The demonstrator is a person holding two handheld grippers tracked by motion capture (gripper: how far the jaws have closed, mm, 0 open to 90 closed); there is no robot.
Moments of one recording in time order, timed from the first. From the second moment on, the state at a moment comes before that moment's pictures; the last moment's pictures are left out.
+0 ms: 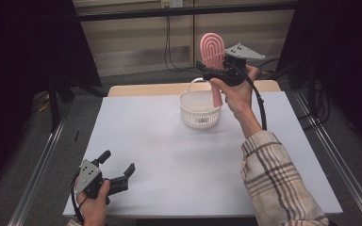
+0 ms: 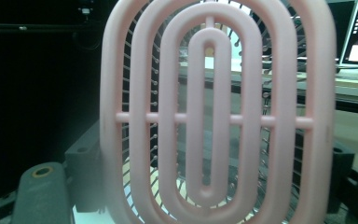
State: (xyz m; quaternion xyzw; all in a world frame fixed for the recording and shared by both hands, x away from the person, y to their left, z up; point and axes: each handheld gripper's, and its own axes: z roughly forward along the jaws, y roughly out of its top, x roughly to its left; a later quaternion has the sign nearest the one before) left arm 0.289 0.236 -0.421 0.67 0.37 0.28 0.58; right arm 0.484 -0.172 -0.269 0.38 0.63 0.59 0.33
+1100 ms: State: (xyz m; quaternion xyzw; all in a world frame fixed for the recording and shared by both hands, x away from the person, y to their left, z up) left arm 0.290 0.237 -0.421 0.67 0.36 0.28 0.58; right arm 0.514 -0.169 -0.292 0.42 0.61 0.58 0.34
